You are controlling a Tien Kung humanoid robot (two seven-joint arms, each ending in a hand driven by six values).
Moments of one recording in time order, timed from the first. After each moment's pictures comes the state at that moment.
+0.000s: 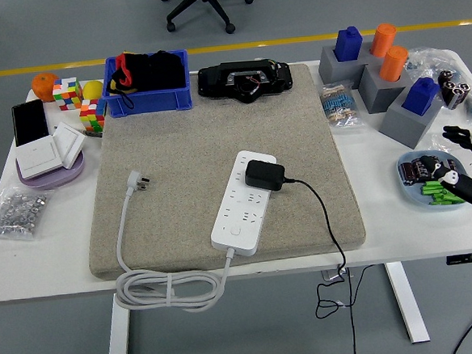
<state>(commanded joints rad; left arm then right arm) -0.12 0.06 -1.49 -0.18 1.87 -0.16 0.31 -0.17 -0.07 1.63 1.57 -1.66 -0.14 0.20</state>
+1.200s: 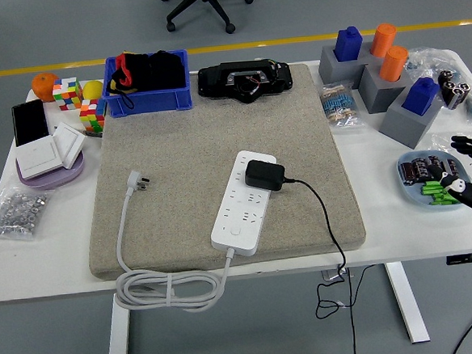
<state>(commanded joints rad) -0.11 0.08 -1.48 -0.18 1.88 -0.17 0.30 -0.18 -0.07 1.66 1.56 -1.68 -0.14 0.19</state>
